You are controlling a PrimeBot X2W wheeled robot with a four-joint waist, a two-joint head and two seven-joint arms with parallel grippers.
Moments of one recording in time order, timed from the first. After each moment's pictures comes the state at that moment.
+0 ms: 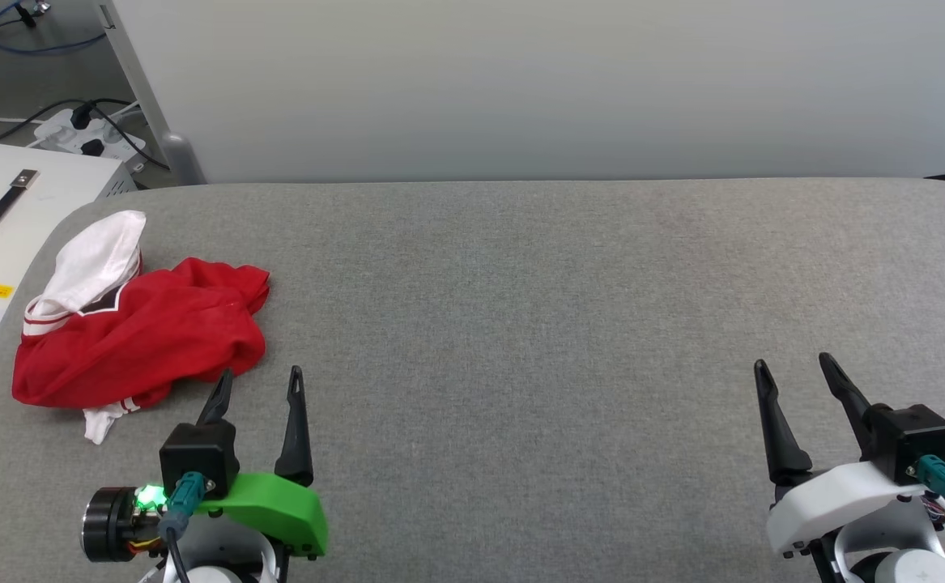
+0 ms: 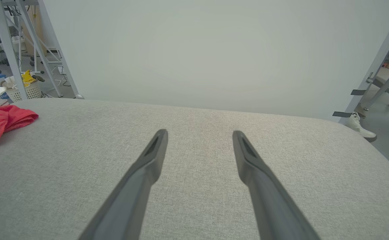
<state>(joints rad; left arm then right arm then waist) 0.02 0.06 -0.02 0.00 -0.03 0.01 -0.05 0.02 -0.05 -0.02 -0.03 0.06 0.13 -0.05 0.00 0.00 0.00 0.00</state>
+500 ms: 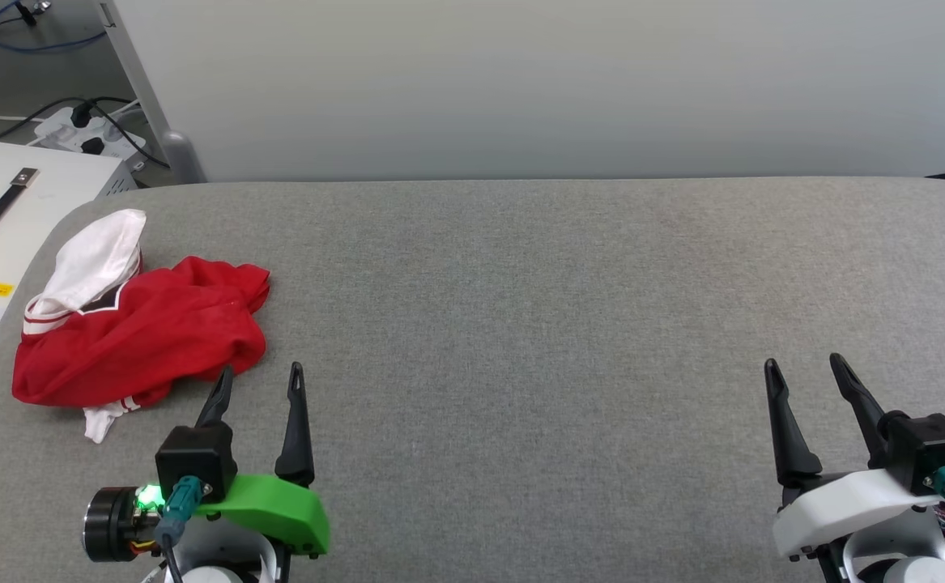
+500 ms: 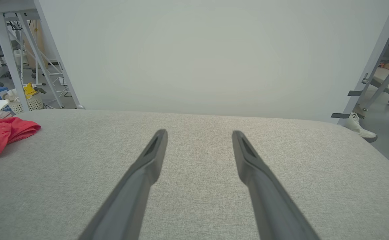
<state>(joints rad) 0.02 0.06 -0.02 -0.01 -0.05 0.02 -0.08 0.04 -0.05 -0.03 -0.05 0.09 0.13 -0.08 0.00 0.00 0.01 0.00</state>
